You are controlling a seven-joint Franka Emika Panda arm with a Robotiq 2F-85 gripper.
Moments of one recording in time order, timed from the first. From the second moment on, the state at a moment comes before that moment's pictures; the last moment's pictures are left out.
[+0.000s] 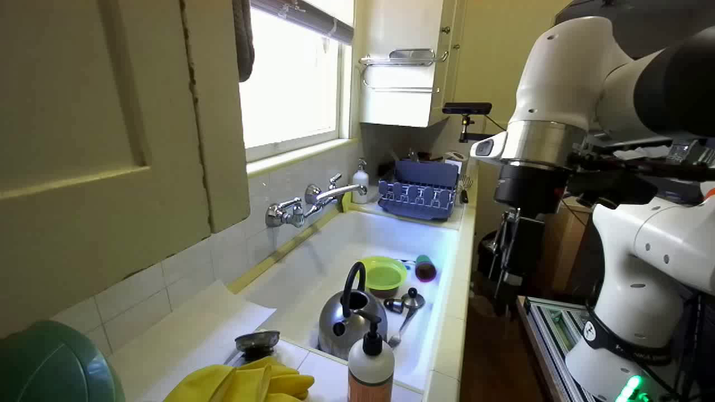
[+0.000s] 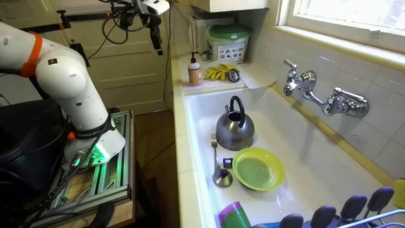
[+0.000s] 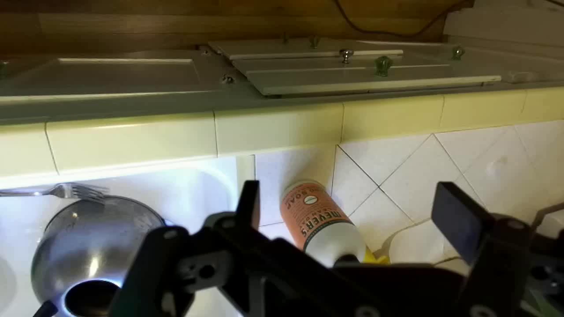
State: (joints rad) arm 0.25 -0.84 0.21 -2.77 0.43 2.15 0.35
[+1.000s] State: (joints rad) arm 0.06 -0.80 0.22 -2.75 0.20 2.36 0.33
